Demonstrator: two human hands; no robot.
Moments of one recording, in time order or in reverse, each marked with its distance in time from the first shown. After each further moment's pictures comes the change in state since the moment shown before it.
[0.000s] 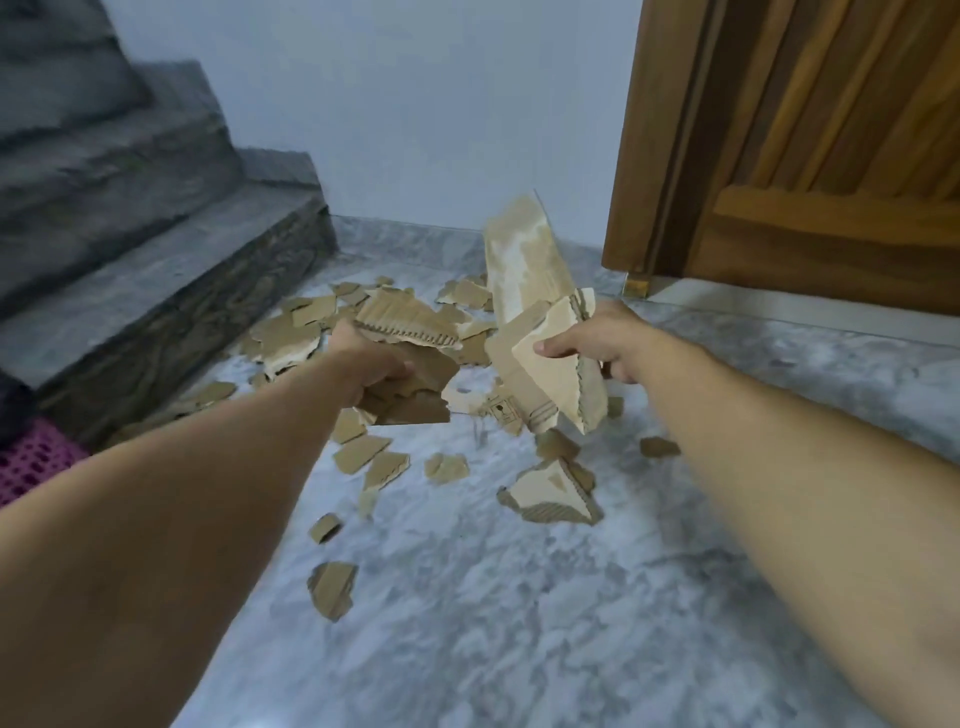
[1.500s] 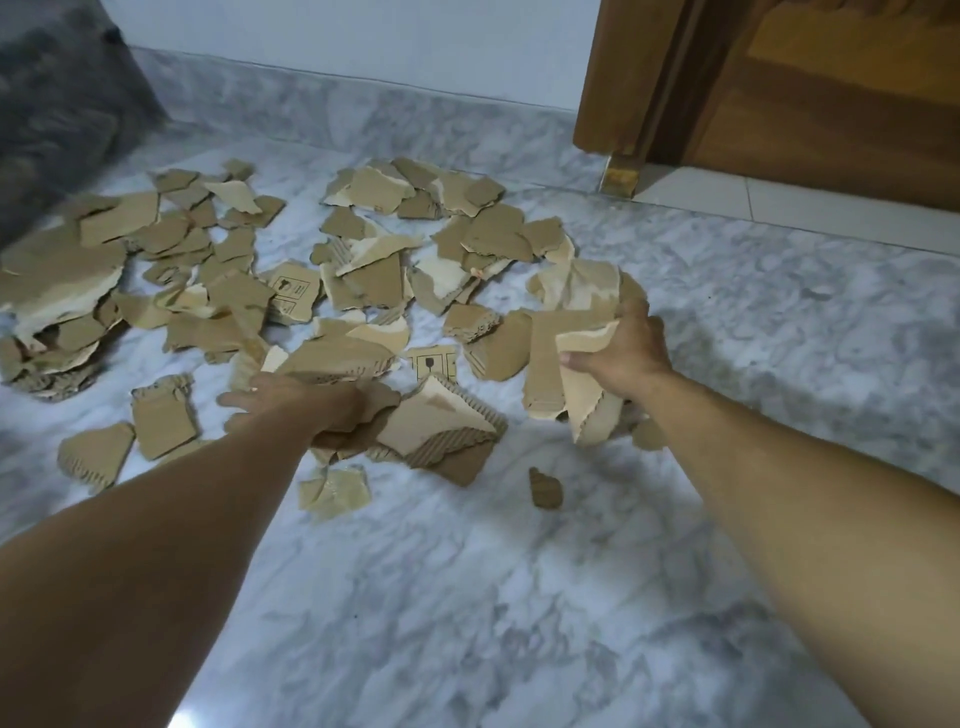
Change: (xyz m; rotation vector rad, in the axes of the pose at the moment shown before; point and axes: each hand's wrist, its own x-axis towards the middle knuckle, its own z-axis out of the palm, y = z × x) left_hand 0.207 -0.131 0.189 0.601 0.125 -0.399; right_hand 0.189 0.176 -0.009 -0.404 0.345 0.151
